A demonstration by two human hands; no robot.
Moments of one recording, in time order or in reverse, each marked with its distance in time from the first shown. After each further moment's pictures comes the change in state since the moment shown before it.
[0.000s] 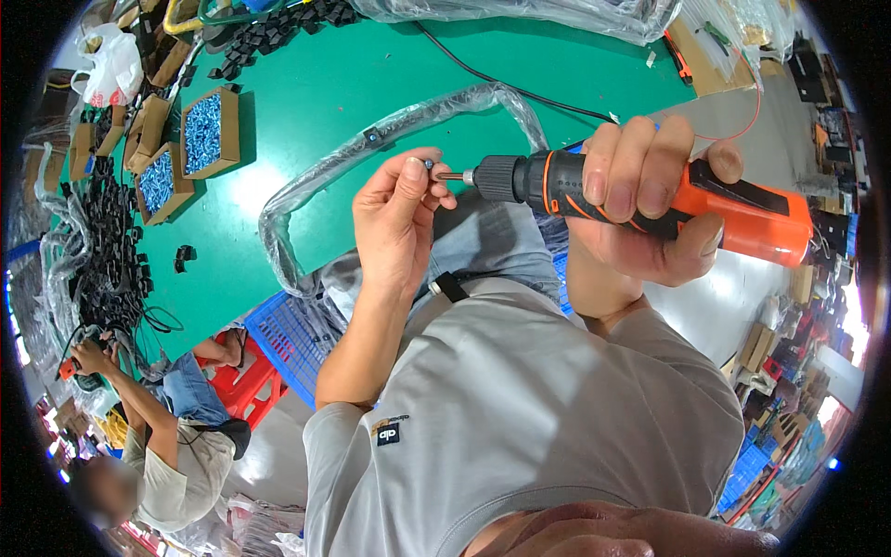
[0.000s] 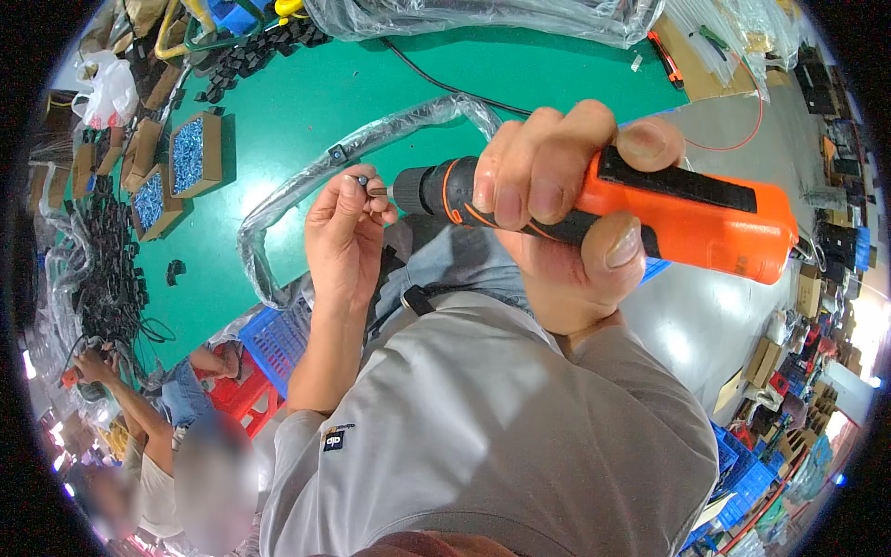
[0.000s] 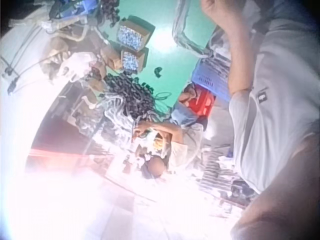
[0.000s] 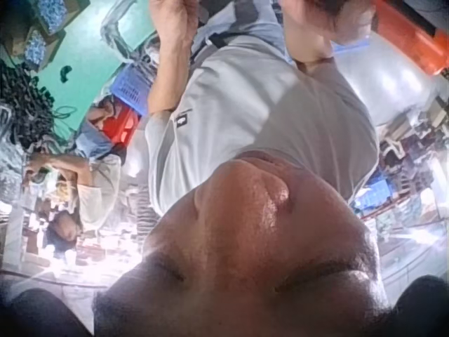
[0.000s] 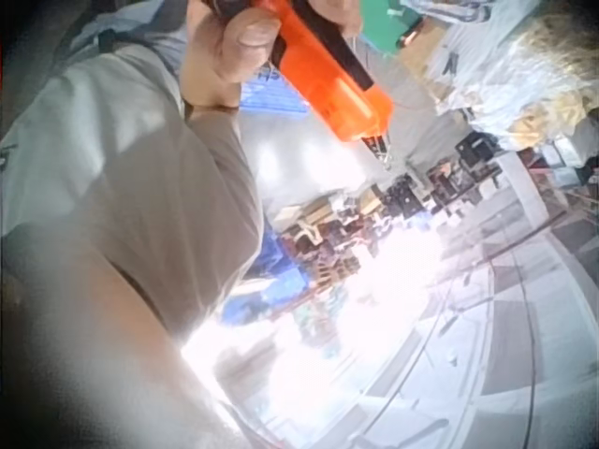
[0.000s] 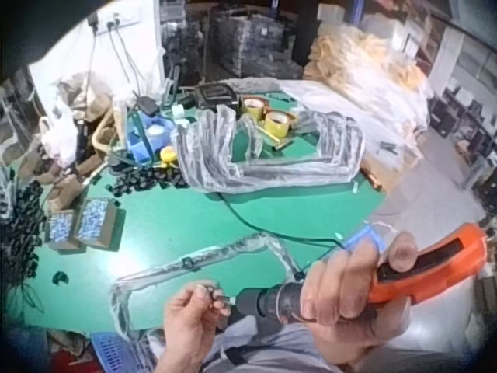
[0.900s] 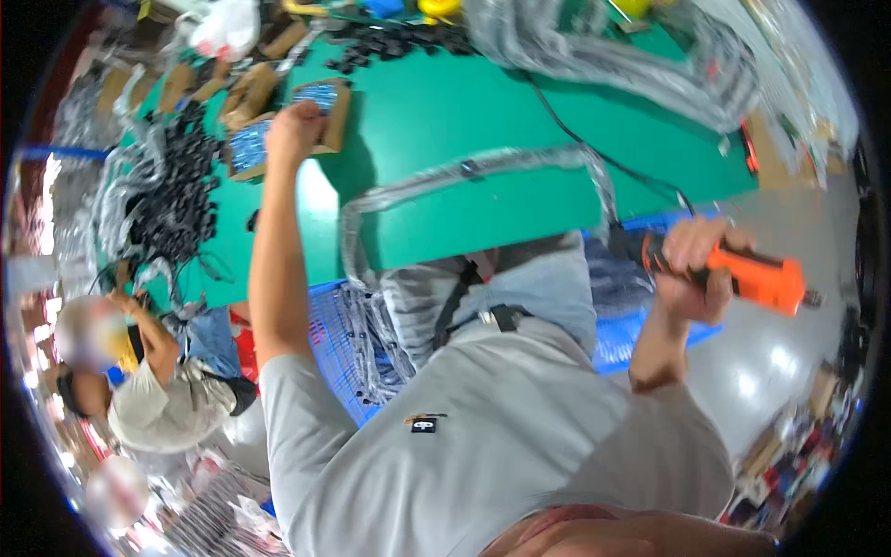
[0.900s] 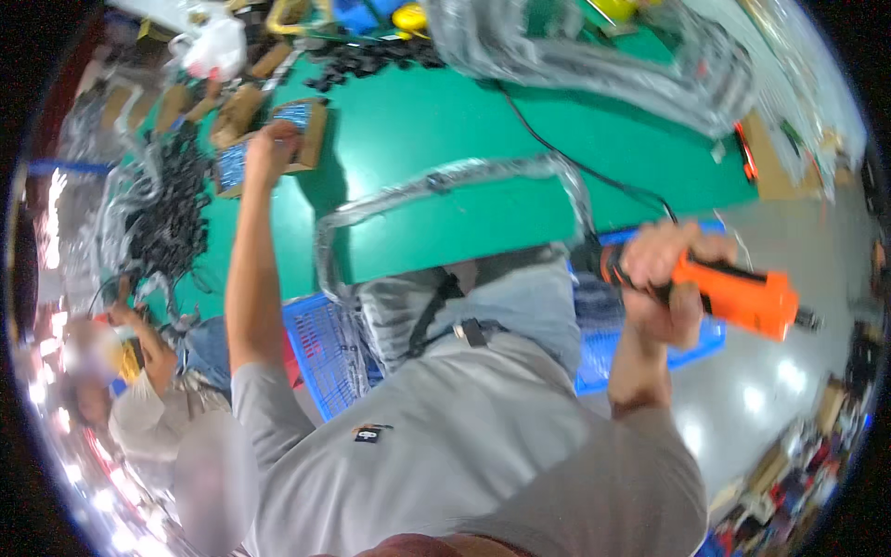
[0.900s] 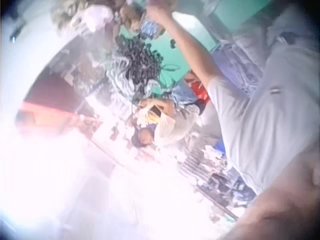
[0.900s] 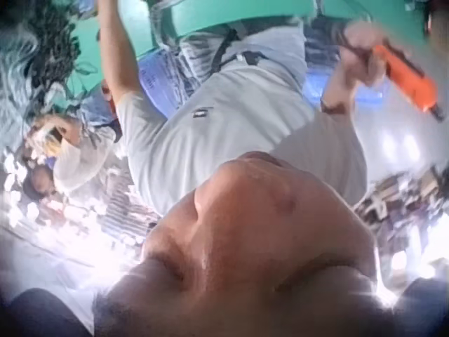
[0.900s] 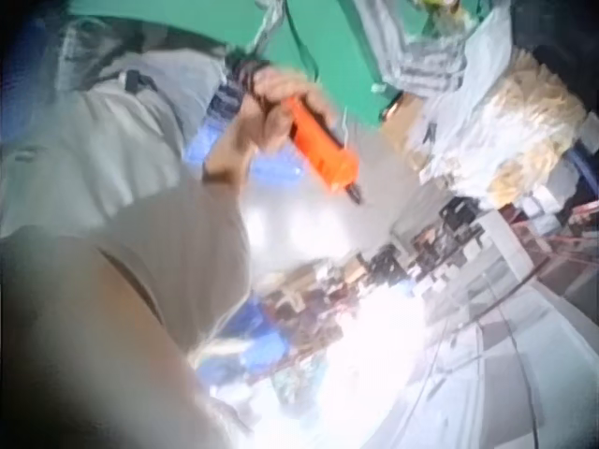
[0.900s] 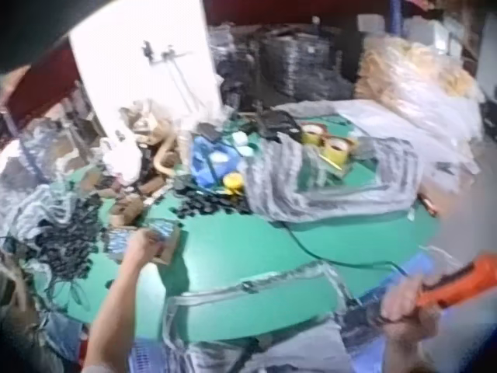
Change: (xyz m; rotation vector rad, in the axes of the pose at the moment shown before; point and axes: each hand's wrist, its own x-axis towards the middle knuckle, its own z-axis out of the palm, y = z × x) left_hand 0.143 0.206 -0.223 1.963 0.365 0.314; right_hand -0.035 -0.015 -0.061 -0.163 0.197 0.038
